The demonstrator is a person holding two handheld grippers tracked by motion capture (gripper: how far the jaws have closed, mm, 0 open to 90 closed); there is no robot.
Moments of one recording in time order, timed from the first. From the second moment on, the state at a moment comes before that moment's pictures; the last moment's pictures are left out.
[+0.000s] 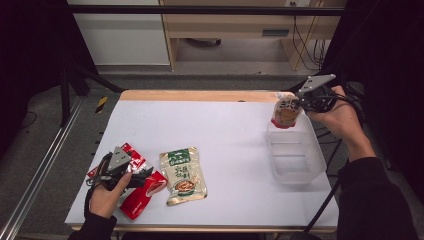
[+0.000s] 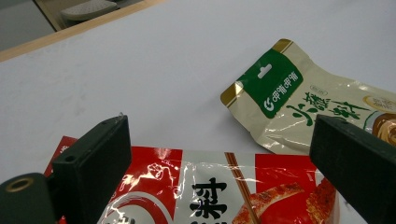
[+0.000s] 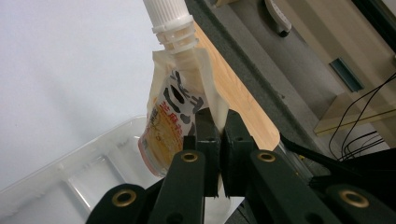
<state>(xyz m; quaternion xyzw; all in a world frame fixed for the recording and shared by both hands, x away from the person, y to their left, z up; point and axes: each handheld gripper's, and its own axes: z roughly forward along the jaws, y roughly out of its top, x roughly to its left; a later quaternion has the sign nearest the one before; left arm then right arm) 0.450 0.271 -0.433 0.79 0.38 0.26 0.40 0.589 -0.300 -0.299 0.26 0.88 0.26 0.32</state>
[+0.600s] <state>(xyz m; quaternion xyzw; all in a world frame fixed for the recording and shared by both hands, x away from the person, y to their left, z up) 0.451 0.271 -0.433 0.79 0.38 0.26 0.40 0.596 -0.306 -0.332 0.28 0.88 0.26 0.29</state>
